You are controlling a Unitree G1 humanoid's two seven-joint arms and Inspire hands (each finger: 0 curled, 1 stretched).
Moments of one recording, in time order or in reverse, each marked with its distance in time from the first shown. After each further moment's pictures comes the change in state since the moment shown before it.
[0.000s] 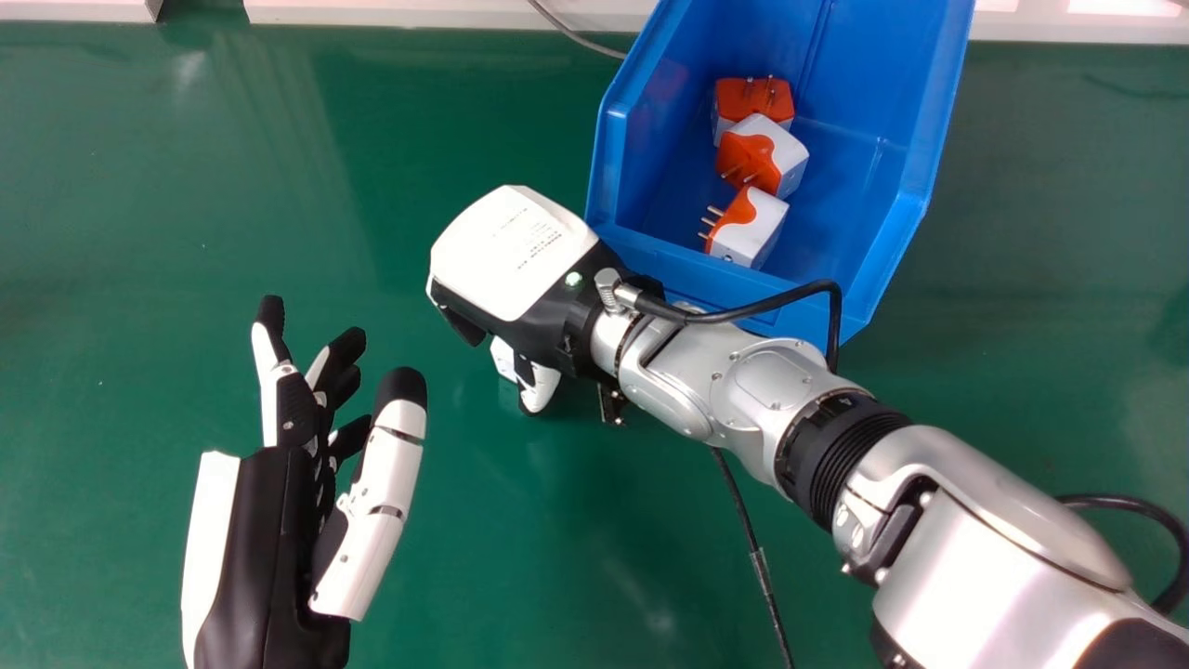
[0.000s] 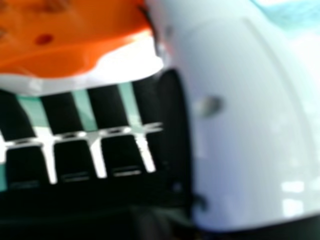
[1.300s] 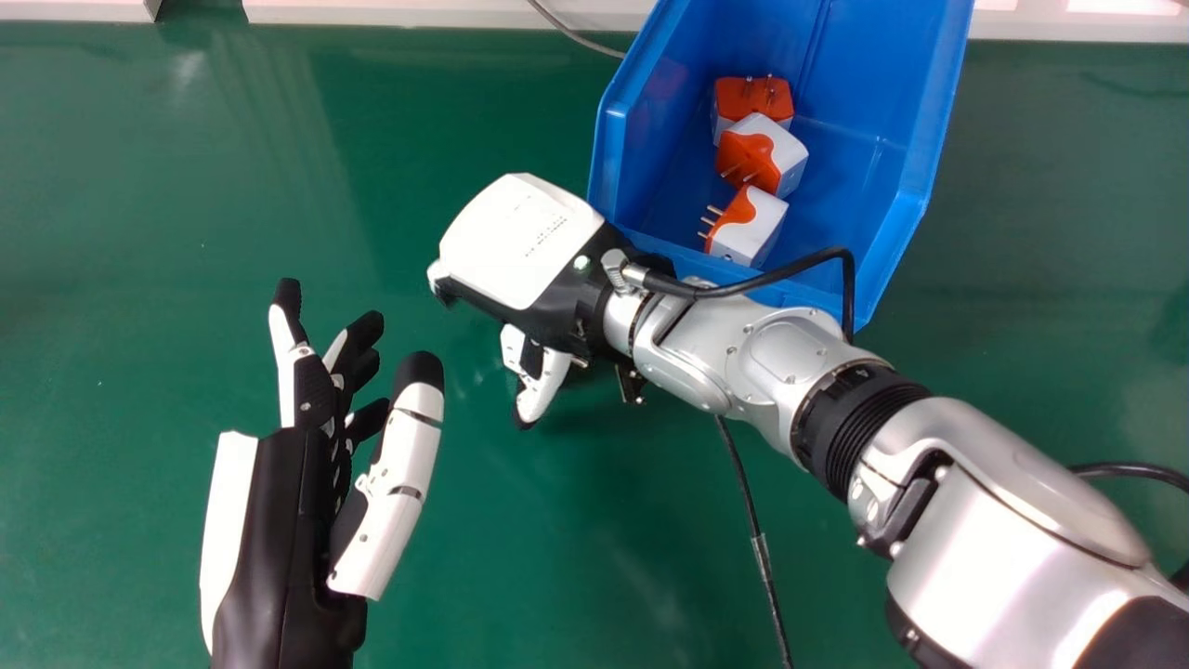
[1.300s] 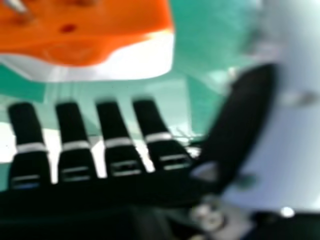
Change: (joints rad) left arm -0.049 -0.011 -0.019 0.001 0.020 0.034 0.003; right arm -0.051 -0.037 0.017 0.007 -0.018 -0.035 0.045
